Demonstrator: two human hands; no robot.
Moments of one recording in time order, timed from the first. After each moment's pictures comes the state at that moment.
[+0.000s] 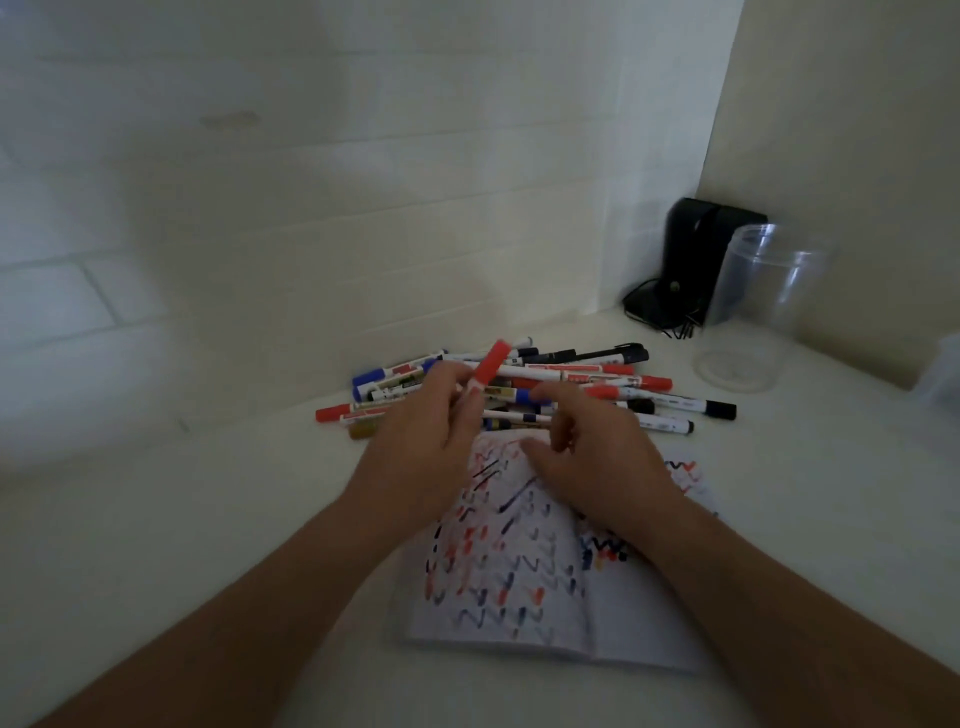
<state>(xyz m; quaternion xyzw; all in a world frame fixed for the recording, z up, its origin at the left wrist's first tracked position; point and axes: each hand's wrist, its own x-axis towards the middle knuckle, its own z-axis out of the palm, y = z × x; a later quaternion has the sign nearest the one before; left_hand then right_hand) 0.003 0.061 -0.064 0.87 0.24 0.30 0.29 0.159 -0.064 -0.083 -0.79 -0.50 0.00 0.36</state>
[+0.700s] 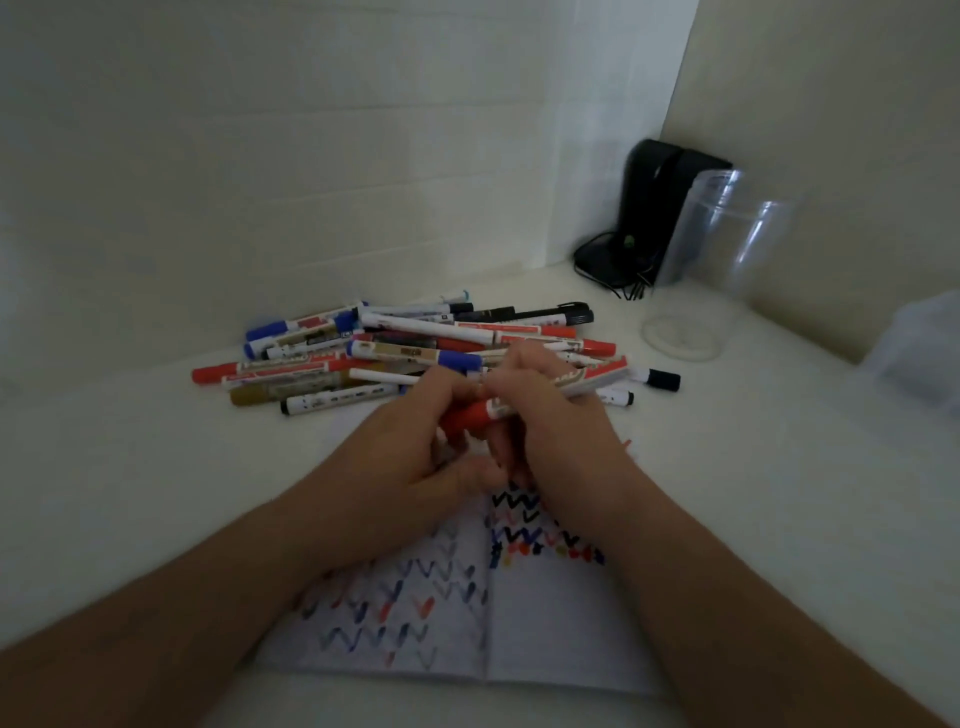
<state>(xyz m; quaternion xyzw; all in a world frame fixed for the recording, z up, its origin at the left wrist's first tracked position) 0.037 0.041 -0.091 0.92 0.08 0.20 0.33 0.167 -0.080 -0.073 -0.58 -0.36 0.32 0.66</state>
